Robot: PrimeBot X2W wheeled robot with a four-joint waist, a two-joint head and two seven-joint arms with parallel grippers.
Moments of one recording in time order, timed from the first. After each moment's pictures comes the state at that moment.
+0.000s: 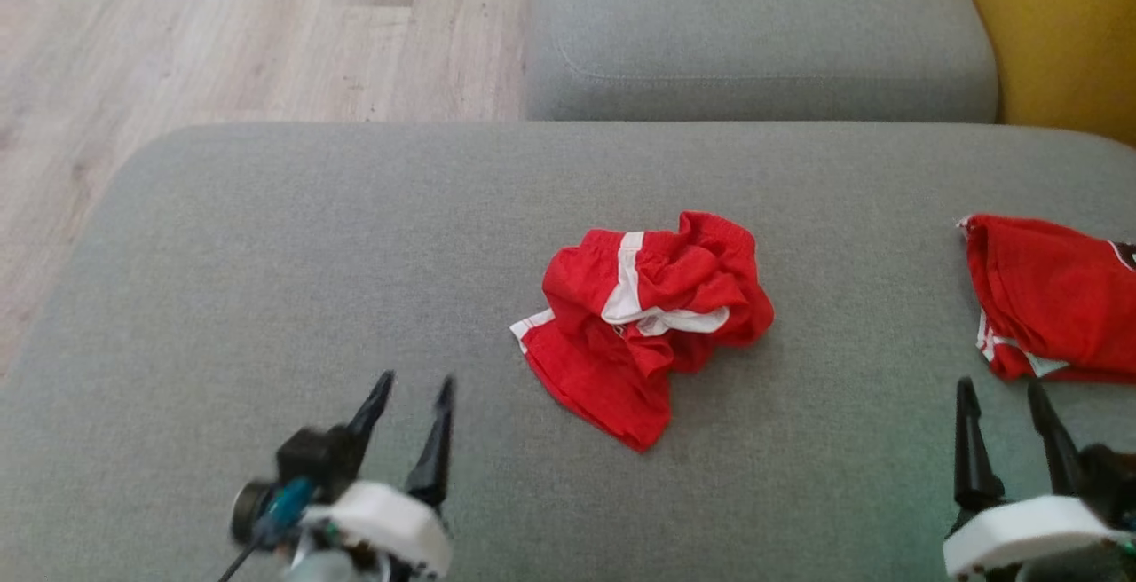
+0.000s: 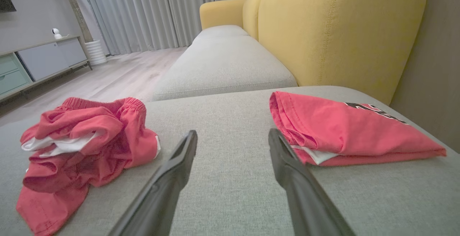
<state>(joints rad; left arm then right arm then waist) -0.23 0.27 -0.73 0.44 -0.70 0.12 -0.24 0.12 -0.04 -0.17 0.19 0.13 0.12 -0.11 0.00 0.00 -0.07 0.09</state>
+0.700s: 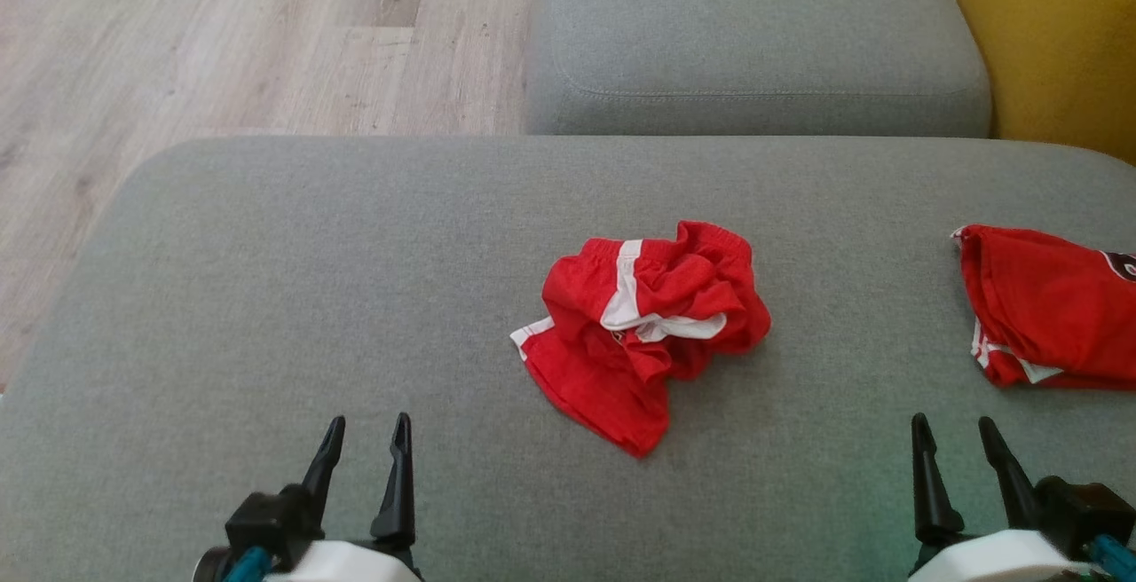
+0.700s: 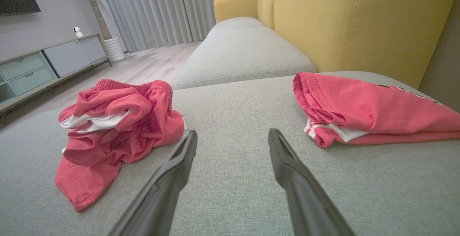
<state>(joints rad) -0.03 0.32 -0.61 0.22 -0.69 0.22 -0.25 0.17 -0.04 -0.08 0.22 0.18 0.12 -0.14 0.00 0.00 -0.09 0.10</state>
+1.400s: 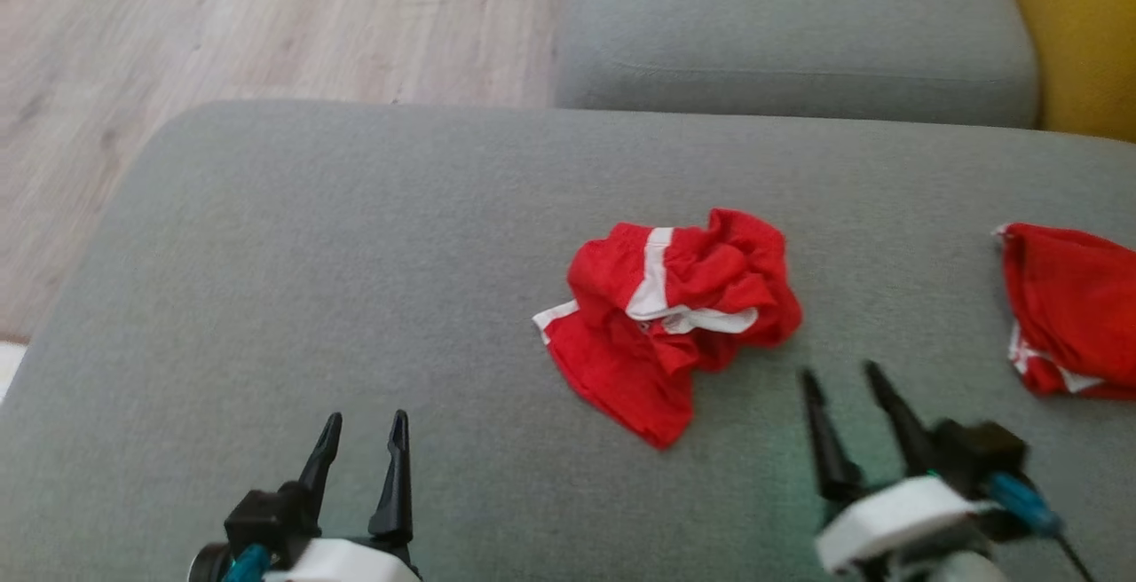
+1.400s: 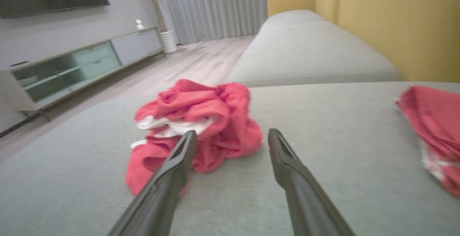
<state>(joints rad) -0.03 0.33 -0.62 0.22 -0.68 0.23 -0.25 0.08 -0.04 0.09 0.22 0.19 0.12 -0.12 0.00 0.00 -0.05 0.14</state>
